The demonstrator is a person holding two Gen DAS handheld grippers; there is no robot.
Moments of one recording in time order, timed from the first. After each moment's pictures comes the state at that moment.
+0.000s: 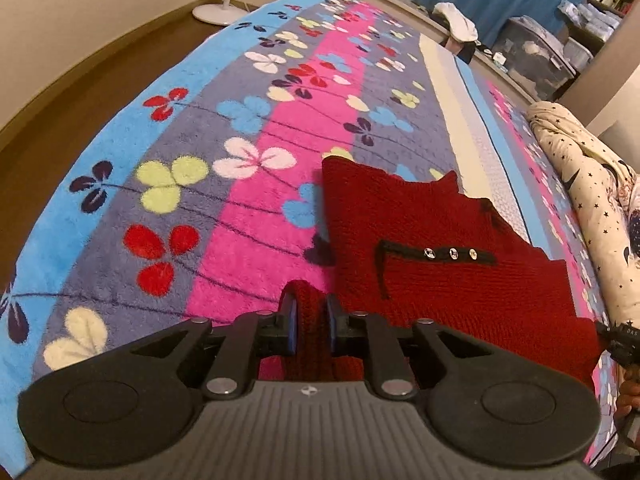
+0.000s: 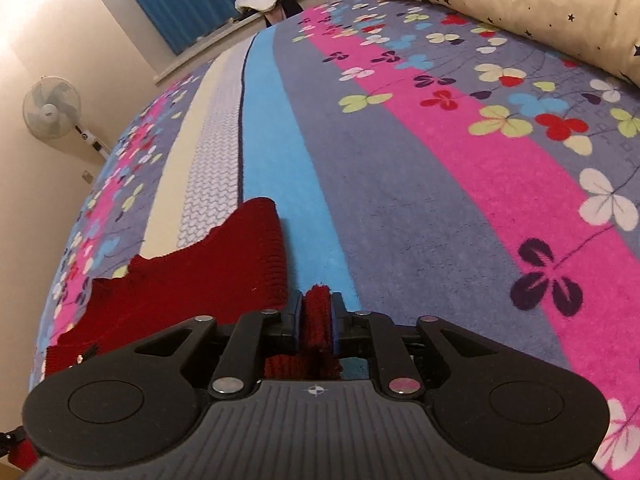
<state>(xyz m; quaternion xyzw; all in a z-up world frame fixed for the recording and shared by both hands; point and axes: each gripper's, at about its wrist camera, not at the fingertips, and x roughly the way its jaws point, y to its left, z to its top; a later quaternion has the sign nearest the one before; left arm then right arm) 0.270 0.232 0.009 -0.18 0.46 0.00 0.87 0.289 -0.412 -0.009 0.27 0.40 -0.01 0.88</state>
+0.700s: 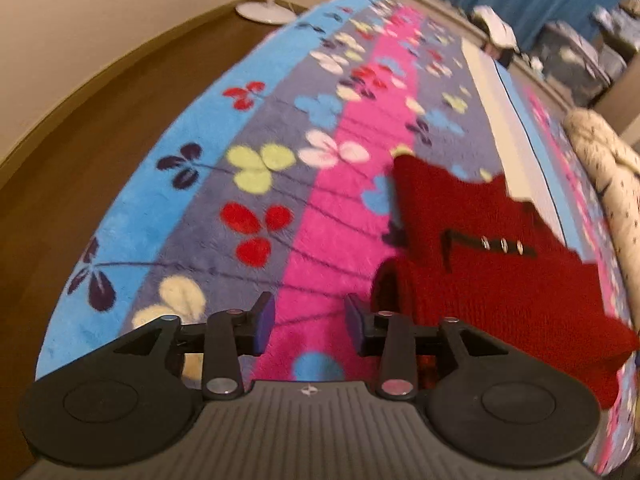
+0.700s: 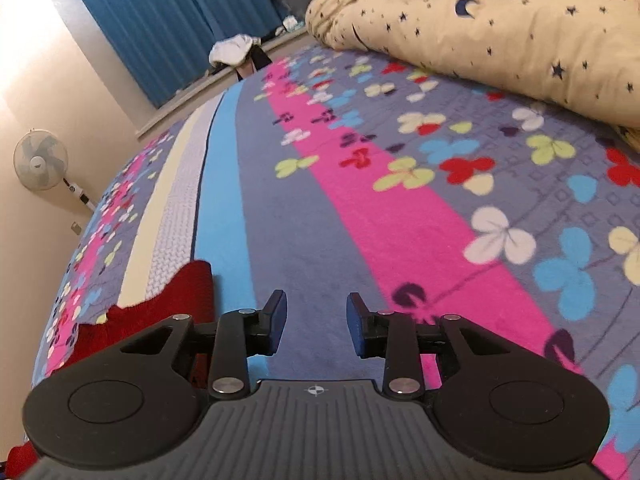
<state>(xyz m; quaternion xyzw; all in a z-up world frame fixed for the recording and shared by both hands) 0.238 0.264 0.014 -0.17 0.47 0.05 0.86 0.230 -0.507 -0.005 0.30 0.36 -0.04 0.89</state>
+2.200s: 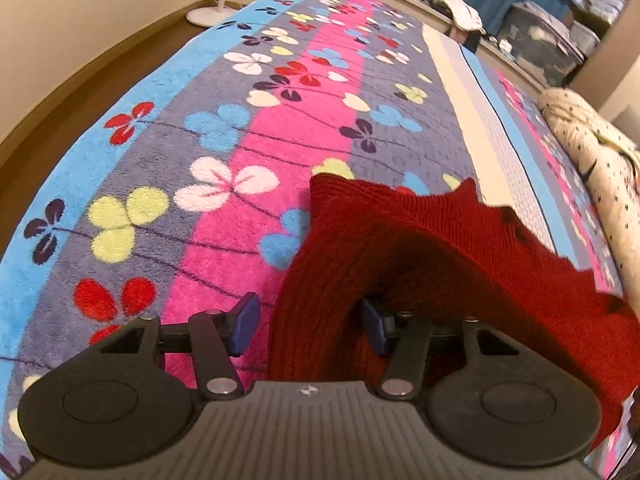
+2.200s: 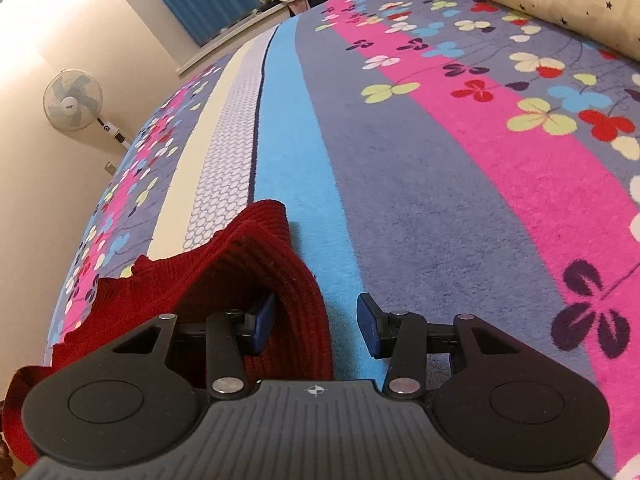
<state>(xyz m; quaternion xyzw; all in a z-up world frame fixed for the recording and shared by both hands) 0.336 0.211 -0.018 -0.16 0.46 0.02 0.87 0.321 -0.428 -0.039 0.29 0.40 0.04 0.87</state>
